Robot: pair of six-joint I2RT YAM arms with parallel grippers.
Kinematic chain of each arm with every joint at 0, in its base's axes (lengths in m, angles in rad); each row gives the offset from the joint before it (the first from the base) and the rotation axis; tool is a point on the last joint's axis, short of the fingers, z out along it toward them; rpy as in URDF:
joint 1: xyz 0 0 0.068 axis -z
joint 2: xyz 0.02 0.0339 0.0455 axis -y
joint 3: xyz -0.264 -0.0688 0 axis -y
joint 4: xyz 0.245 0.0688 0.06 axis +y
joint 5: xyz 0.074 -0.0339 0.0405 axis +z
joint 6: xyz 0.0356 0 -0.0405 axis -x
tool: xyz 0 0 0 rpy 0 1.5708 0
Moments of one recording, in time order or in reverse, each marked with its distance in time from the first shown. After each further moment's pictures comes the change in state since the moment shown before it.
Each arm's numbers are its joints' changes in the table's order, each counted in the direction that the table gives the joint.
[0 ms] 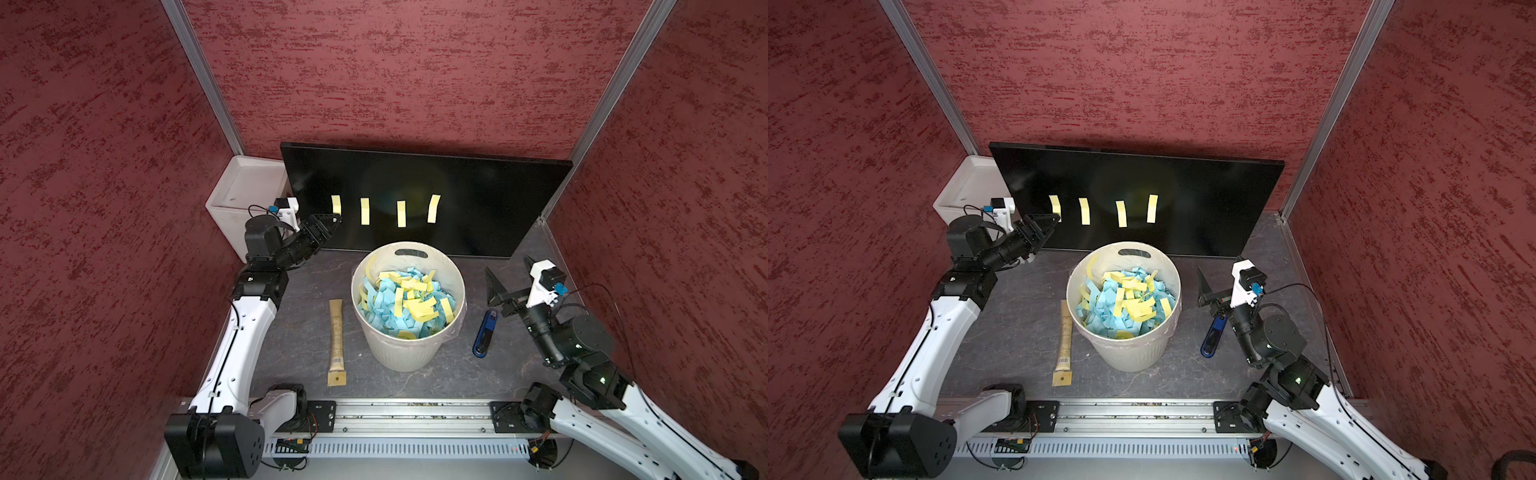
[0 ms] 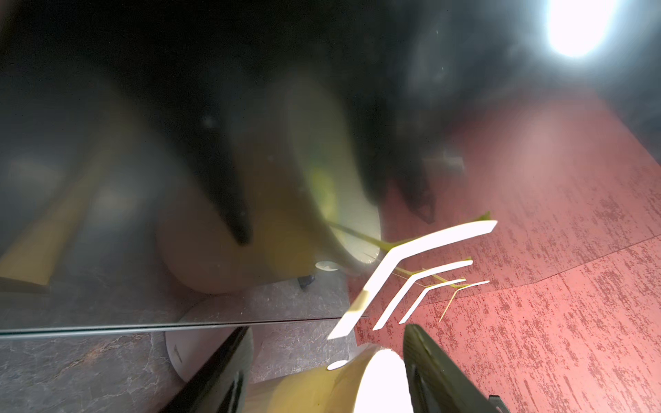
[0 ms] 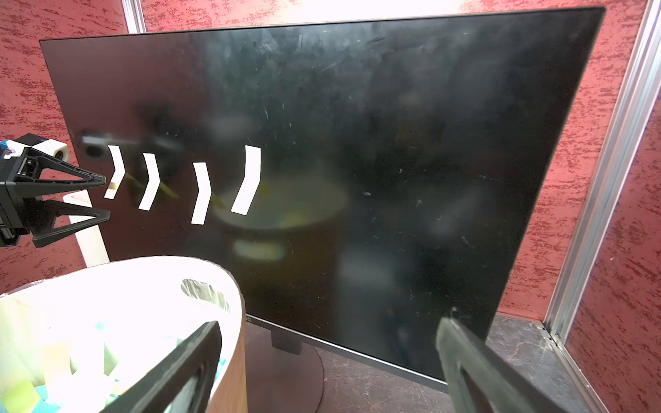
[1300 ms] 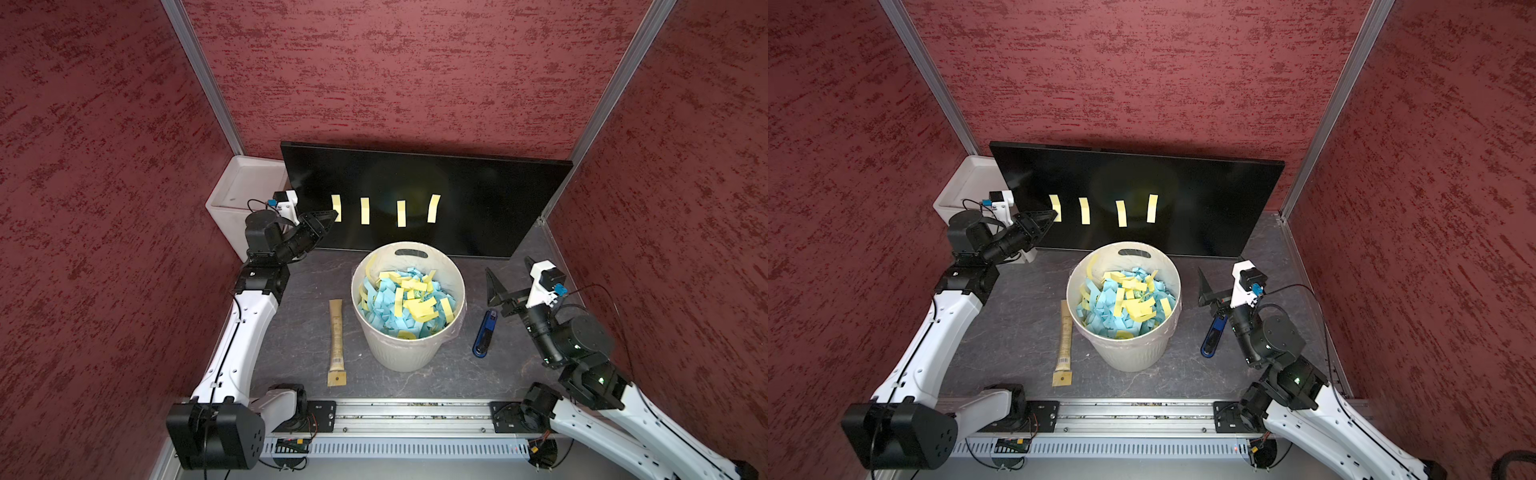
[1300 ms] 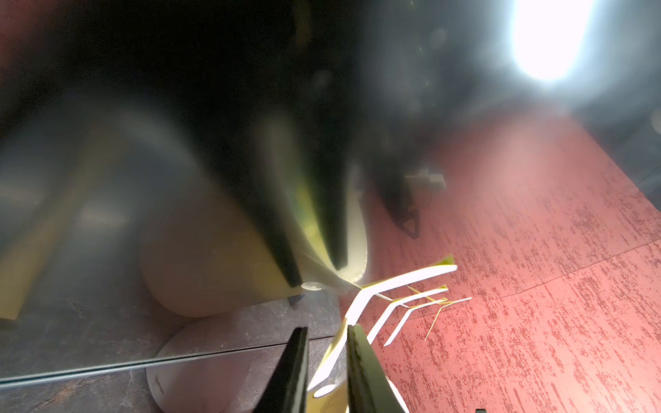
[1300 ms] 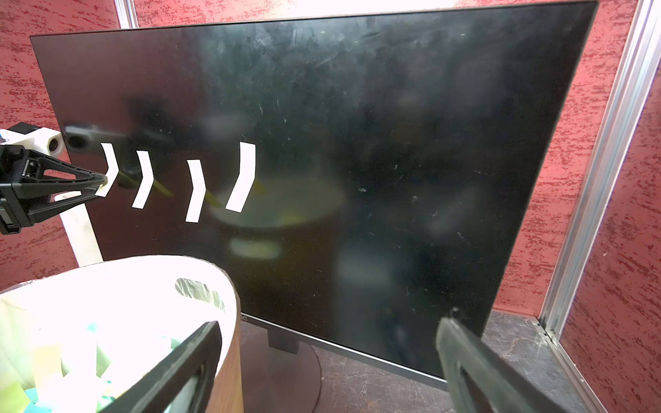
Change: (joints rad) left arm -0.007 -0.031 0.019 -0.084 -0.012 0.045; right arm 0.002 0.000 -0.014 -0.011 -0.011 0.000
